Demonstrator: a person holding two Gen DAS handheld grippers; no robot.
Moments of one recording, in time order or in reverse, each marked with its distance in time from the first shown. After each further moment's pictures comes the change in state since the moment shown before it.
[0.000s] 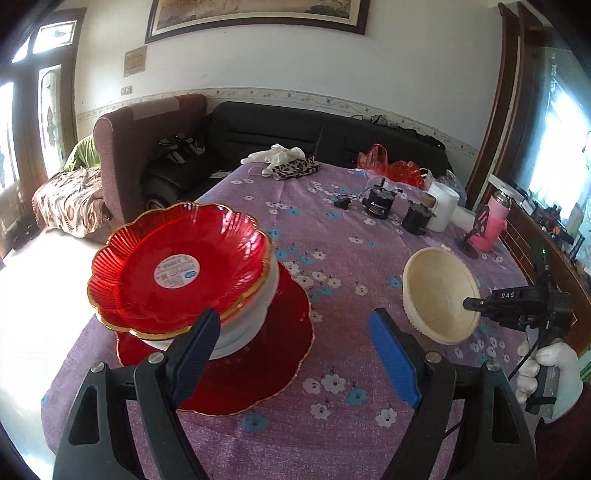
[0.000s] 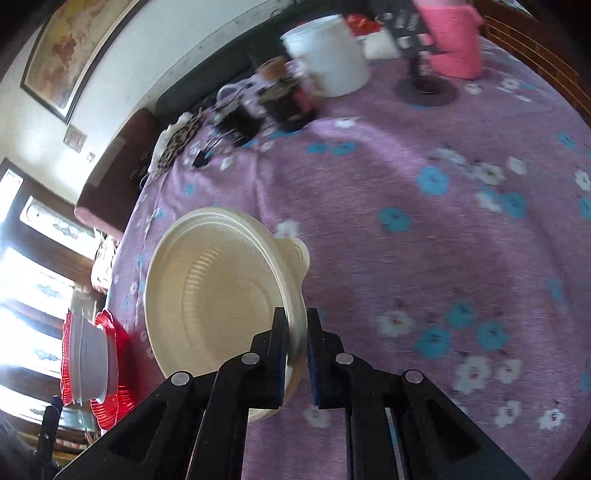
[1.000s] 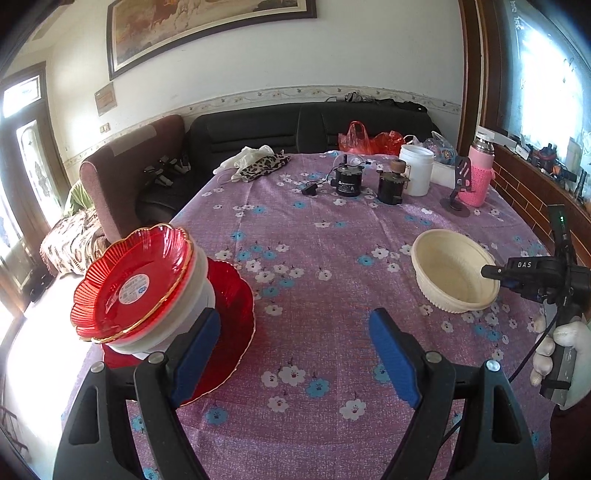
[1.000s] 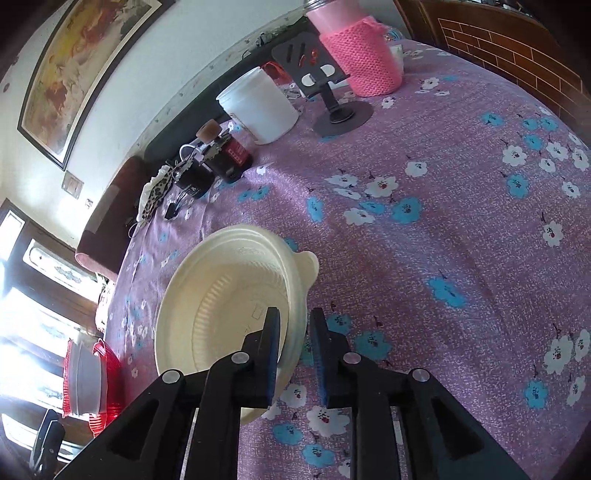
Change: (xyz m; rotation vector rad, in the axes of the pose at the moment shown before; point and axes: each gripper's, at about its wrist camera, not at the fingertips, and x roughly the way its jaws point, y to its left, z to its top) left arm 0.000 -0.080 -0.008 0.201 0.022 0.078; right arm -0.038 -0.070 -0.008 0.092 -0.147 0.009
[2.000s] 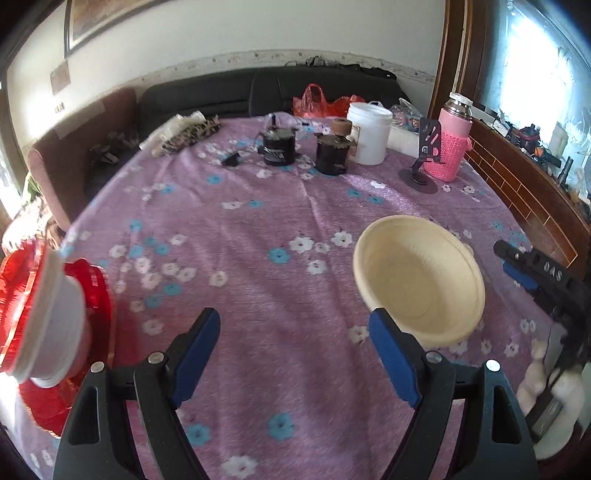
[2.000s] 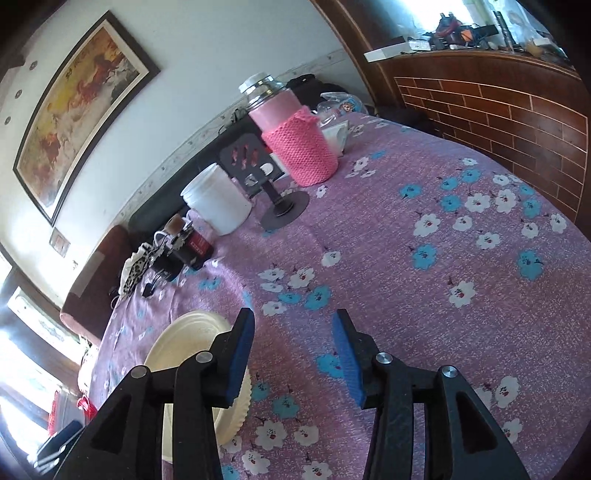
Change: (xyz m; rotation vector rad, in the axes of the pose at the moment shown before) left arm 0.095 -0.089 0.026 0.000 0.161 -0.164; right arm -0.049 -0.044 0.011 0.042 -0.305 -0.077
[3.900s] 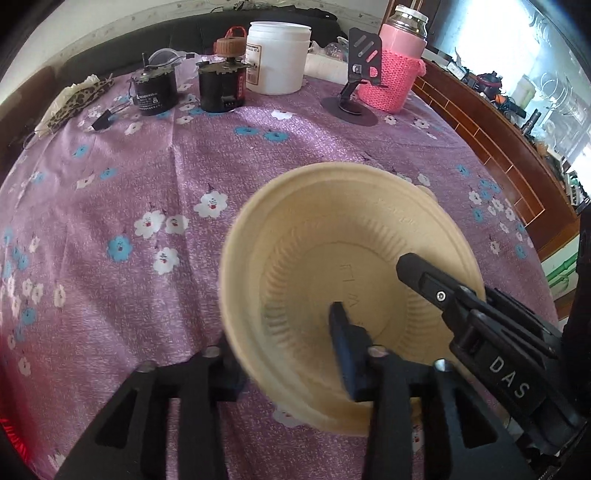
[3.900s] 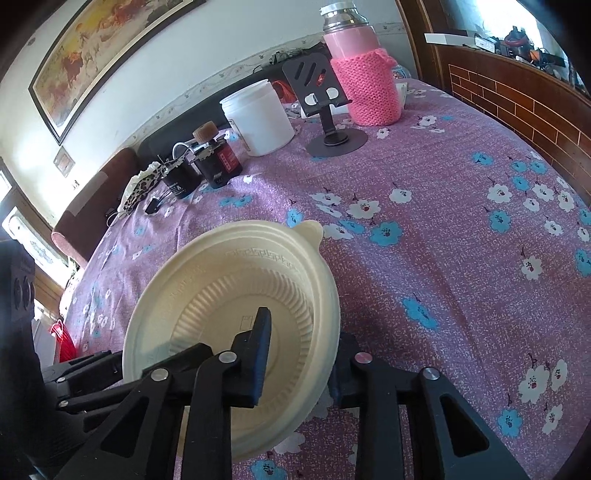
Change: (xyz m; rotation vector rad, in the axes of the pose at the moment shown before) left arm 0.092 -0.077 0.009 0.124 0.214 -0.220; right arm 0.039 0.046 -0.036 -0.210 0.196 -0.012
